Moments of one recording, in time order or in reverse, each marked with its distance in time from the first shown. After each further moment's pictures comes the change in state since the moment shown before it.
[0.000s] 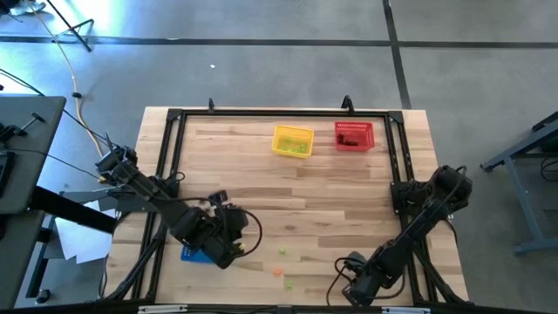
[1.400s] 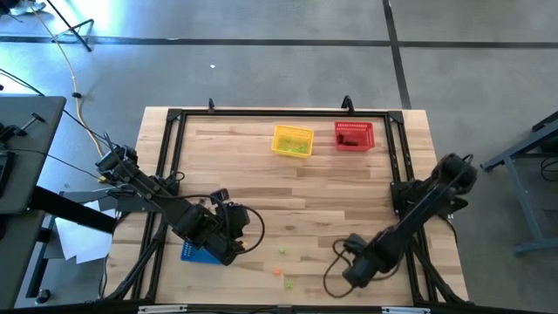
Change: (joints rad) left arm 0.018 0.000 0.001 0.000 0.034 0.018; right arm -0.099 -0.123 -0.003 -0.258 0.095 -0.197
